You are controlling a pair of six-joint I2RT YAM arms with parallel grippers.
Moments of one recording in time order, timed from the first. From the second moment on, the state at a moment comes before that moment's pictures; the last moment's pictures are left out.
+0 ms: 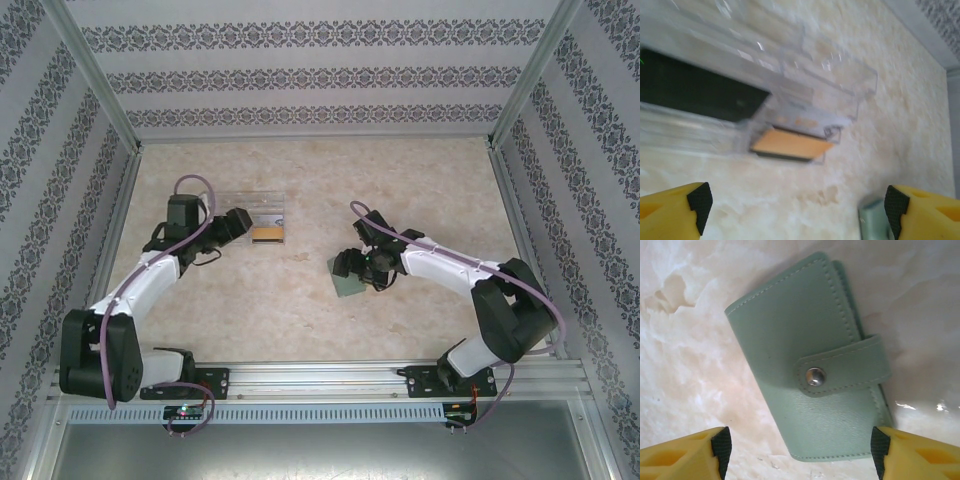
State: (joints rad) left arm -0.09 1.29 0.75 -0.21 0.40 -0.65; right arm 0.58 1.52 0.88 -0.55 -0.24 0.82
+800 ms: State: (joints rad) left arm -0.60 1.74 0.84 0.06 0.52 -1.02; right arm 0.51 1.63 0.90 -0.56 -0.15 0.76
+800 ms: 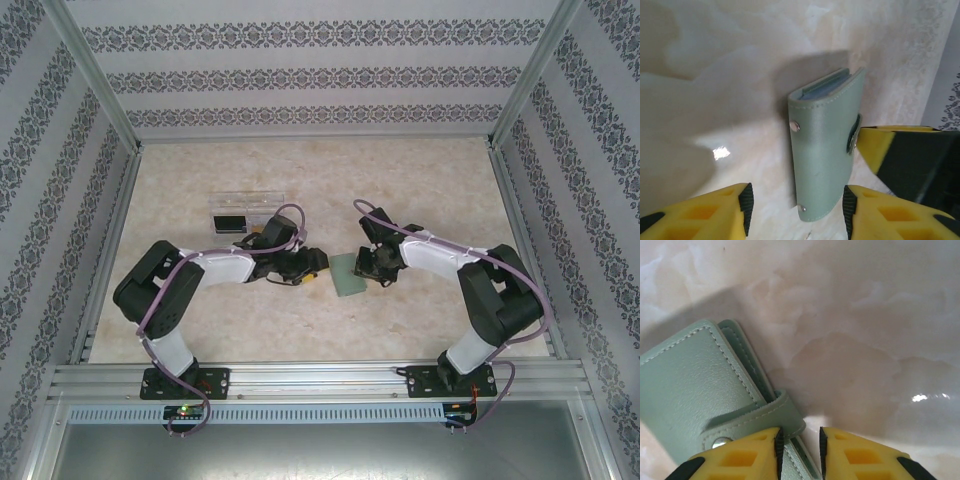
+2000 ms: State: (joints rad) left arm -0.57 1.81 0.86 0.09 0.58 -1.08; right arm 0.54 1.69 0.93 -0.50 -0.24 0.75
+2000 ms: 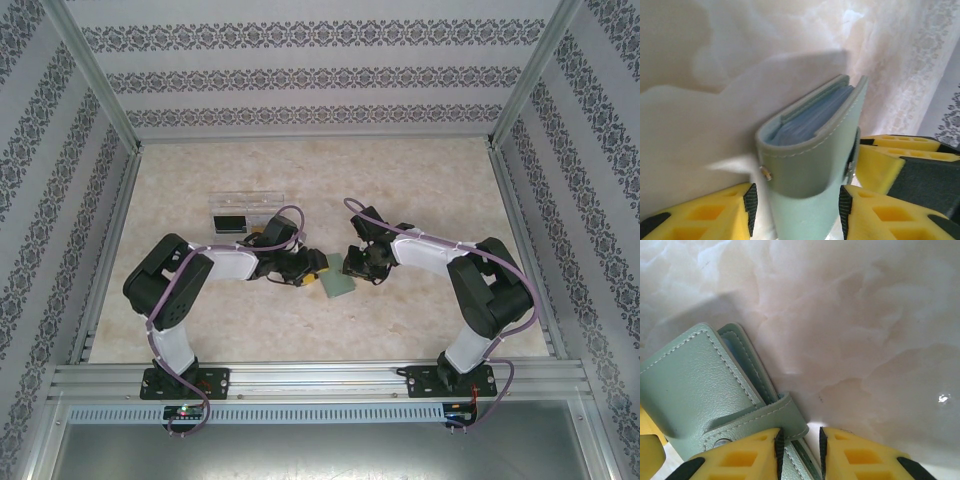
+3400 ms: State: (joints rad) left arm -0.57 1.77 0.87 0.10 0.60 -1.02; right arm 0.62 1.68 1.02 -0.52 -0.19 0.68
